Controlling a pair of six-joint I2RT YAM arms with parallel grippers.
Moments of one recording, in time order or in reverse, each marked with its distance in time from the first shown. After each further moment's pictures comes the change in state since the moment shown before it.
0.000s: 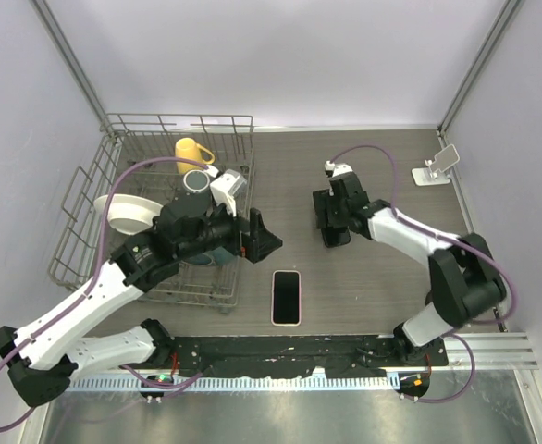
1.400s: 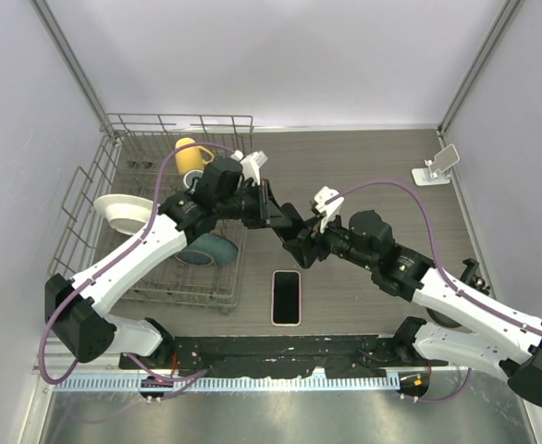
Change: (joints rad) left arm 0.162 0.383 0.169 0.010 0.276 -0.299; right arm 0.373 -0.664 -0.234 0.191 -0.259 -0.157
